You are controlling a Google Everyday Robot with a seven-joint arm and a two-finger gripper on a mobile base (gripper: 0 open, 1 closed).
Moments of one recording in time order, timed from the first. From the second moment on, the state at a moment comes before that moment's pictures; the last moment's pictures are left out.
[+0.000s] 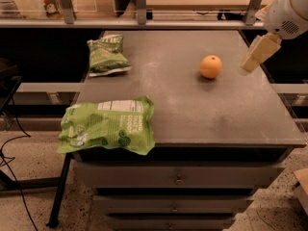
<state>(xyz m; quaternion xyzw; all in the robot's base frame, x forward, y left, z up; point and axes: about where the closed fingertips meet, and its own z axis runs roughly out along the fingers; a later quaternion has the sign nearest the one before) 0.624 -0.257 0.952 -0.54 0.79 -0.03 0.30</state>
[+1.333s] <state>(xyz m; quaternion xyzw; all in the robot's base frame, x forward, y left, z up) 0.658 -0.235 0.886 -0.55 0.76 0.07 0.33</state>
